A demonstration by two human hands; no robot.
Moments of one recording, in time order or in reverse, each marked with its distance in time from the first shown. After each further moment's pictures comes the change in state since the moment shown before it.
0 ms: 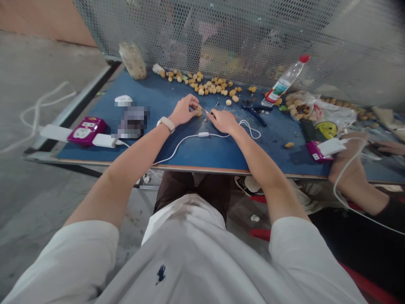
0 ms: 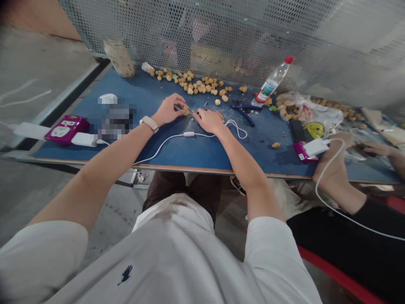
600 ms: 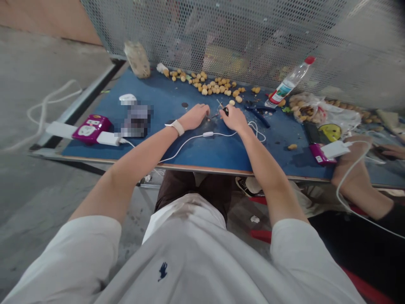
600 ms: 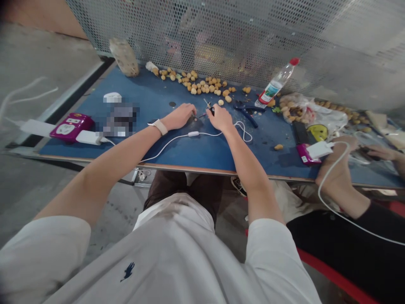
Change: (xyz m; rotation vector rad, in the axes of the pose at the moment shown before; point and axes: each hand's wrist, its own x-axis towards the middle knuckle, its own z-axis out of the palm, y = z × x) left_hand -0.008 0.022 0.025 0.370 -0.229 0.226; right_hand 0.006 0.036 0.002 0.104 0.139 0.234
